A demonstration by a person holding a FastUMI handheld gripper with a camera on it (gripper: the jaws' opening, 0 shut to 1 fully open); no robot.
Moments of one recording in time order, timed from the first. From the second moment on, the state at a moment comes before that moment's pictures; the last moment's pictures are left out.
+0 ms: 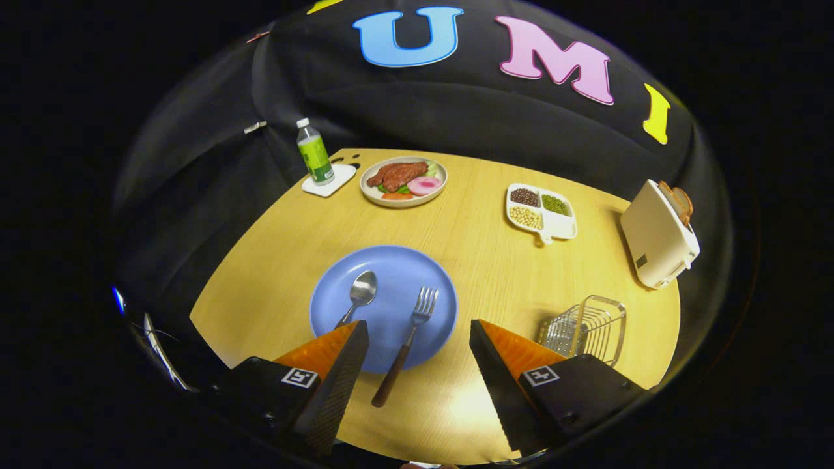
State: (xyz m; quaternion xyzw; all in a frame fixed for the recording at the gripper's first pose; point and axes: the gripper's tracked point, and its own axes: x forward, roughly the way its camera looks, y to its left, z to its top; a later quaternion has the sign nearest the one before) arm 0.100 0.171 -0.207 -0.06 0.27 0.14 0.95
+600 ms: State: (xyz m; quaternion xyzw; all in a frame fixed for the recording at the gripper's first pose) arm 0.129 0.188 -0.271 -0.09 0.36 0.14 0.92
